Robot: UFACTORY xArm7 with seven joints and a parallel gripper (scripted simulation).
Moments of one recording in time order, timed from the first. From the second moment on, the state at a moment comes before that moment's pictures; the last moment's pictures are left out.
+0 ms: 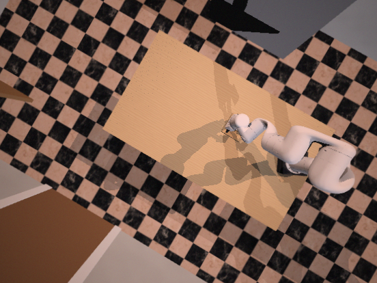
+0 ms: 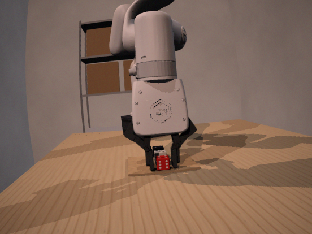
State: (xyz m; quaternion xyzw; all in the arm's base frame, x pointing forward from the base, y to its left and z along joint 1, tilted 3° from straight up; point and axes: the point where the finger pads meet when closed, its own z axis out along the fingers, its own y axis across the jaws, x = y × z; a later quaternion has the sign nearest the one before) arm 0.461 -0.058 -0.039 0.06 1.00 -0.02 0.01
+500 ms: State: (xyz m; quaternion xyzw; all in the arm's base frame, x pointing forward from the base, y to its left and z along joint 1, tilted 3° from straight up) arm 0.461 -0.057 -0.019 0.06 1.00 -0.02 0.01
